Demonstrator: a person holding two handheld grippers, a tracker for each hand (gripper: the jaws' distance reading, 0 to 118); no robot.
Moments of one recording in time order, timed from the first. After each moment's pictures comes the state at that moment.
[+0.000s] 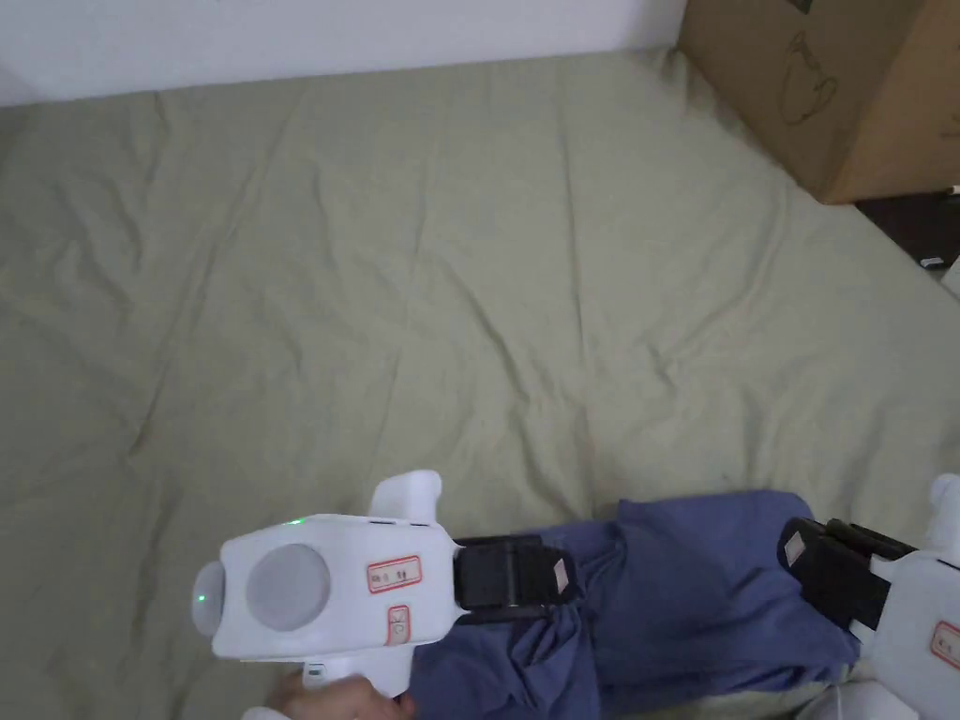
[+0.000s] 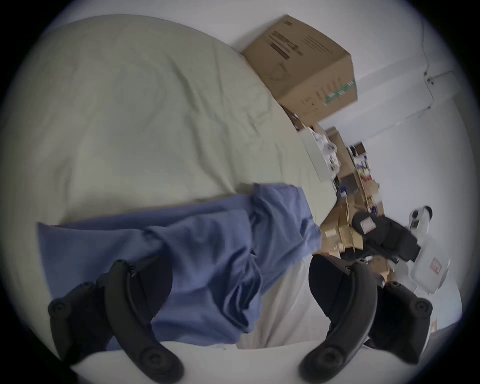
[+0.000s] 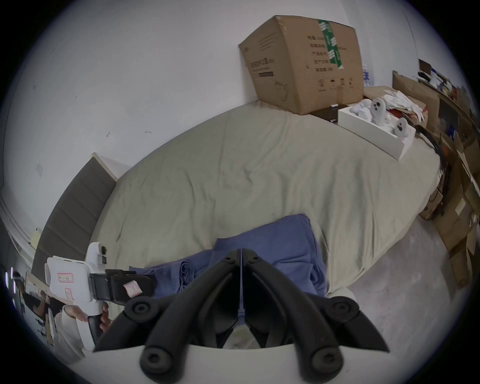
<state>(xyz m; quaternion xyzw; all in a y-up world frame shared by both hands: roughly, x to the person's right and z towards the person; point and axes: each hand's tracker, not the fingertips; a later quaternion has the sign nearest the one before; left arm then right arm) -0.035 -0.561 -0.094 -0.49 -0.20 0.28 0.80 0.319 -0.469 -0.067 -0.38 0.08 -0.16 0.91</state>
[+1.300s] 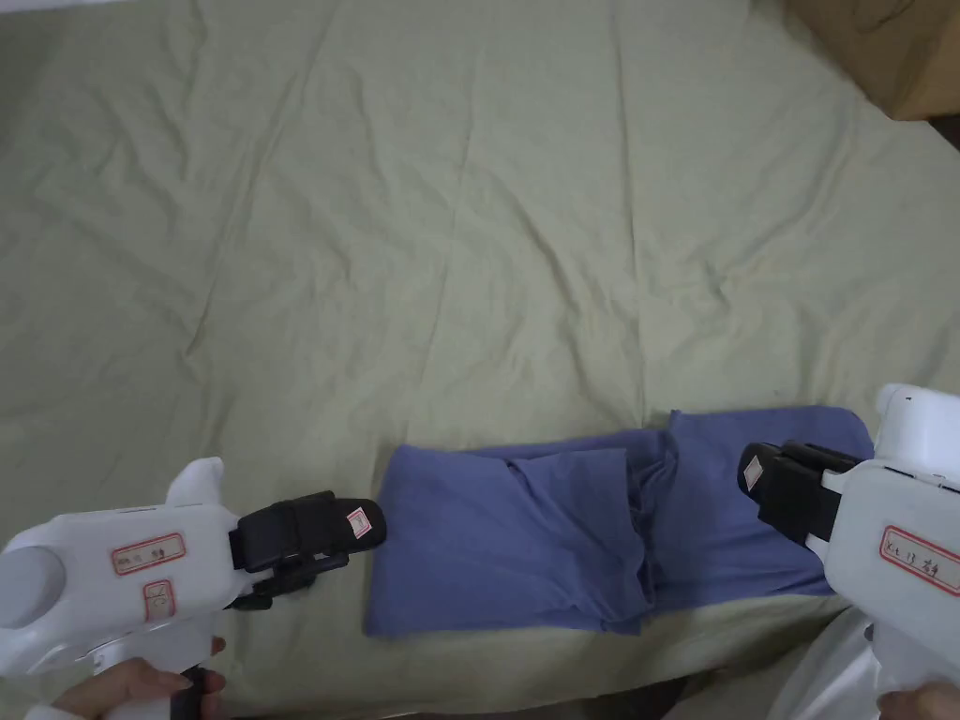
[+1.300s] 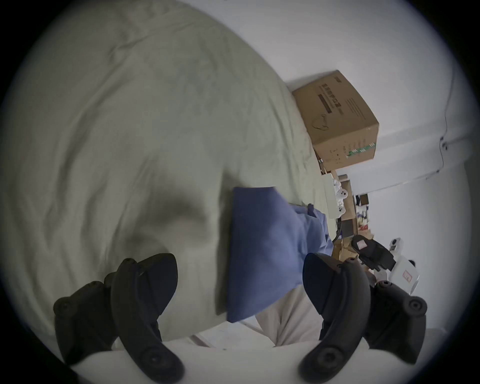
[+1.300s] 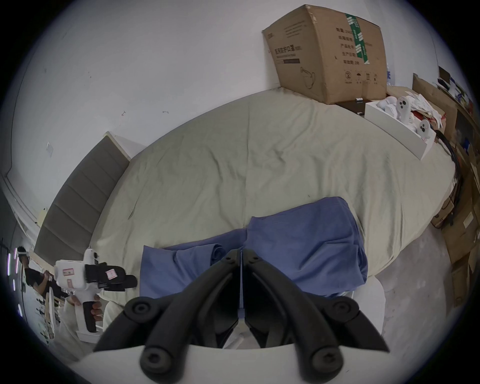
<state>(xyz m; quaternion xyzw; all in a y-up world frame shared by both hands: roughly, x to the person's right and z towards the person) -0.190 -0.608 -0.011 -0.47 -0.12 0.42 0.77 0.259 -0.476 -0.061 -0.41 0.14 -0.12 0.89</state>
